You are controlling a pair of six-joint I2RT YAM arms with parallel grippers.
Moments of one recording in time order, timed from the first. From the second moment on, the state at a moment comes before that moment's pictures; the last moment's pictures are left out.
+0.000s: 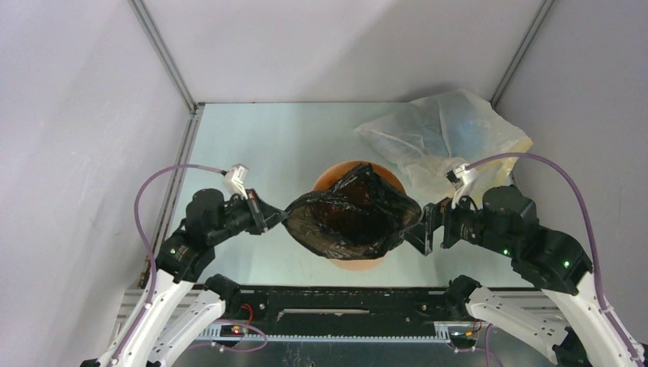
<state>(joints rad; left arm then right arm) -0.45 0.56 0.76 -0.60 0.33 -0.67 0.74 0.69 1.21 -1.04 -0.12 0.37</state>
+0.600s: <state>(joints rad) -0.45 0.57 0.75 -0.58 0.23 -0.66 1.34 0.76 1.21 -1.04 0.53 0.67</state>
